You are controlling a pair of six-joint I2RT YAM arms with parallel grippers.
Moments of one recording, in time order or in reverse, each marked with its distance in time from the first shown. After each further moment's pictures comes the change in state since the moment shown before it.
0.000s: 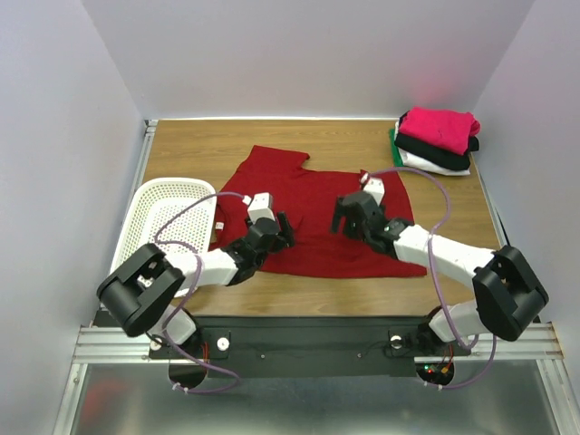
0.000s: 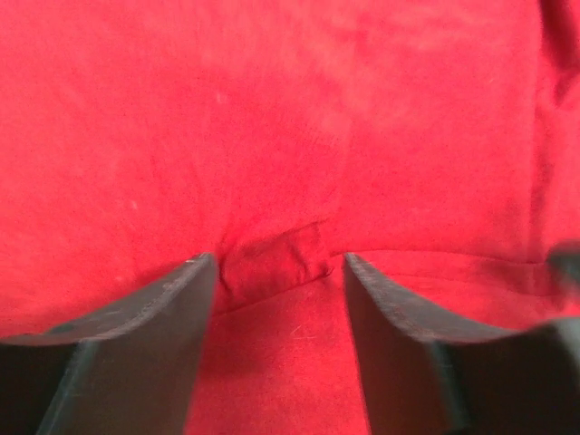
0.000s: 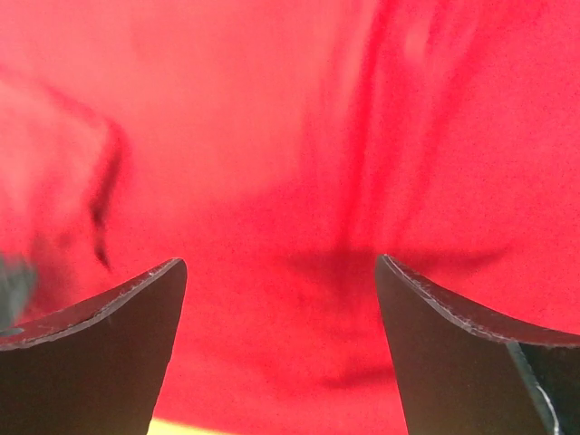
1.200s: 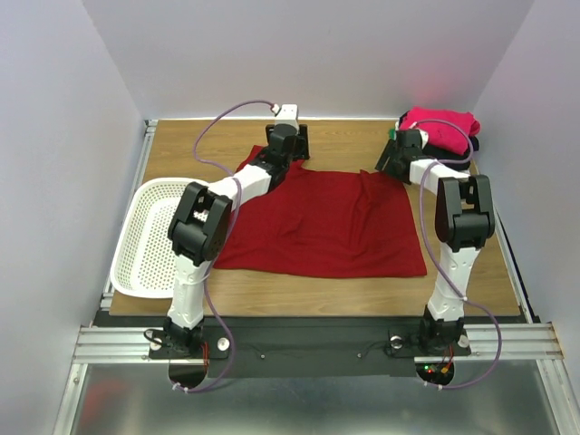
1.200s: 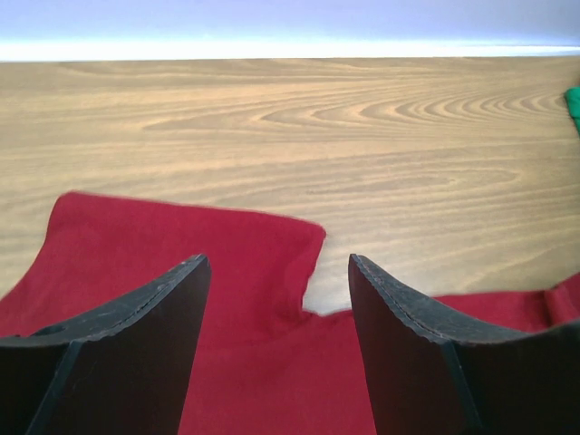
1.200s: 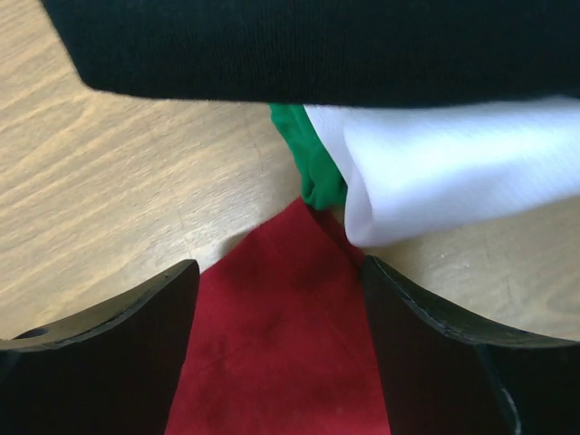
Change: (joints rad) left arm 0.262 0.602 1.030 -0.214 0.095 0.412; right arm -0.631 0.699 0.682 0.058 -0.192 -0.237
